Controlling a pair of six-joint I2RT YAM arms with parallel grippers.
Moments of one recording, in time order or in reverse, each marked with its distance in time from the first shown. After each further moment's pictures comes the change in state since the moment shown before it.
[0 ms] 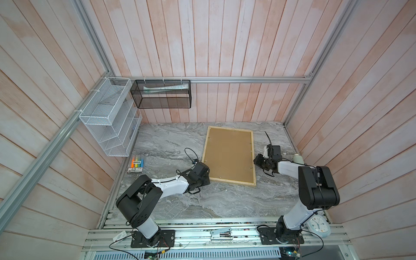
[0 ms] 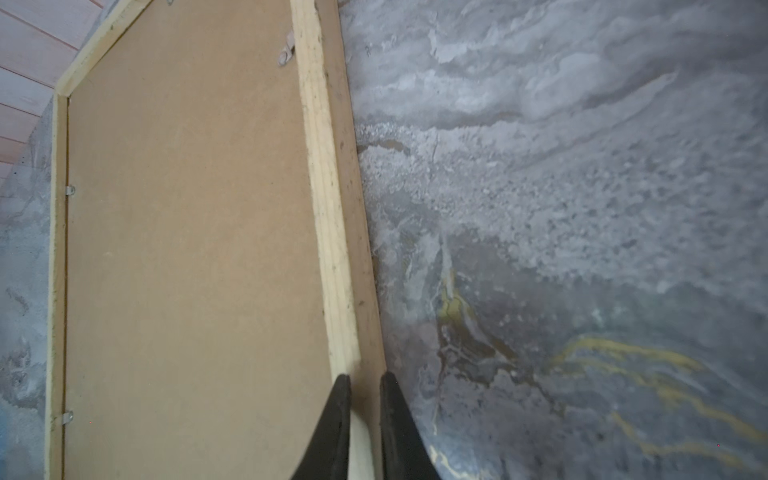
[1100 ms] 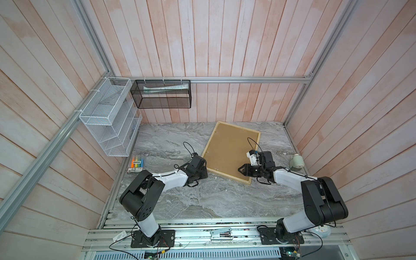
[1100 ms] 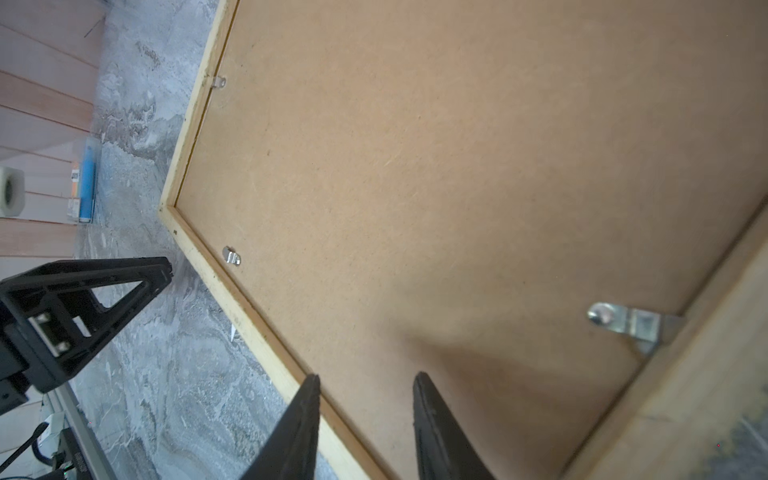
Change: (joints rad) left arm 0.063 0.050 0.055 0.006 0.045 0.120; right arm 0.201 -0.156 -0.105 -0.083 -0.248 -0.203
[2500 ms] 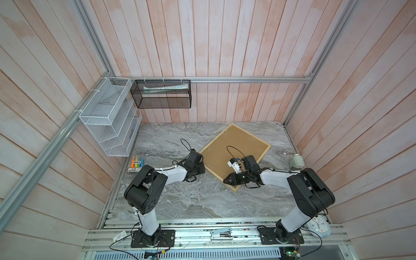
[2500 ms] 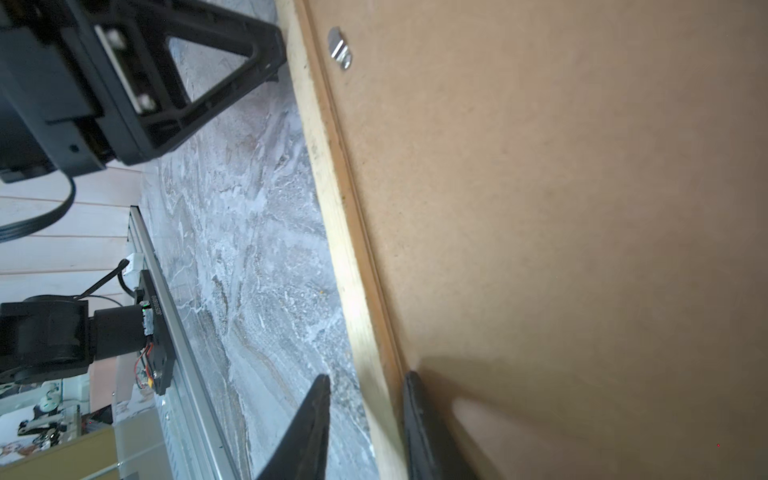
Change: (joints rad) left arm 0.110 0.084 0.070 0.047 0.016 0.076; right arm 0.257 0.148 0.035 0.047 -0.201 -0.005
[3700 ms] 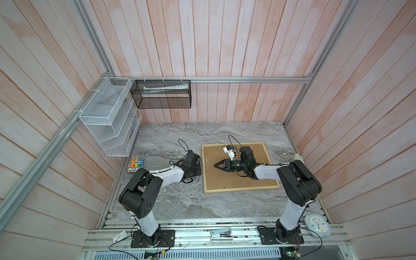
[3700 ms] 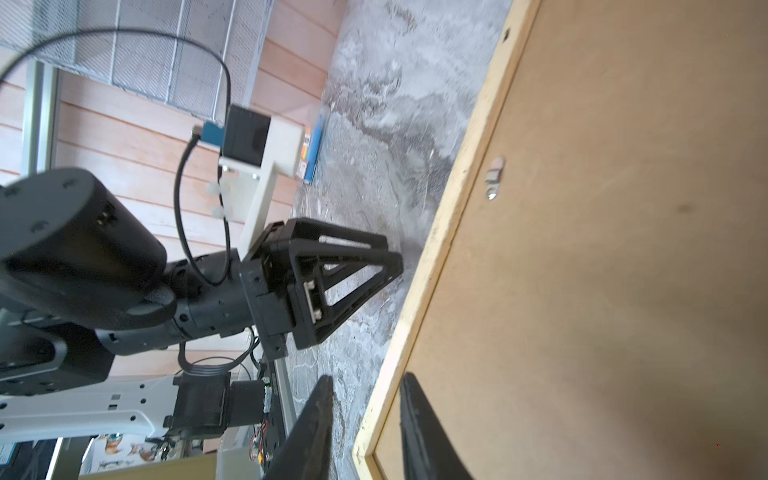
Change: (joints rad) left arm 0.004 -0.095 -0.035 -0.117 -0.011 0.049; right arm -0.066 0.109 0.097 0.471 -0.164 0.357
